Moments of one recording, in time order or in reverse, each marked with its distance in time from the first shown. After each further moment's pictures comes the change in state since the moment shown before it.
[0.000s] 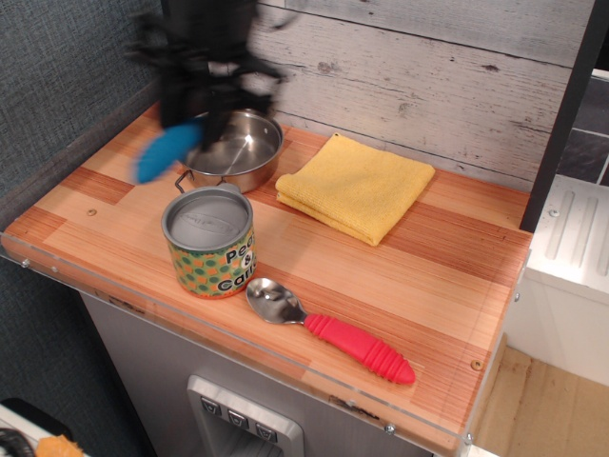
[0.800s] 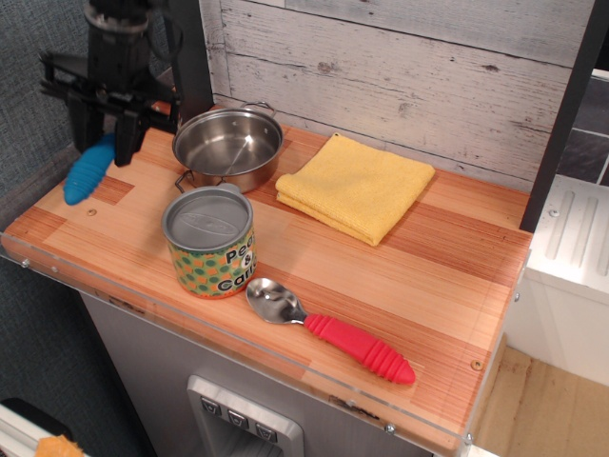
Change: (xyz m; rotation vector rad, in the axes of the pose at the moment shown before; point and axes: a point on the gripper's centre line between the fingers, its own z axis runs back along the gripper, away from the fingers) arm 0.035 0.054 -0.061 0.004 -0.087 0.152
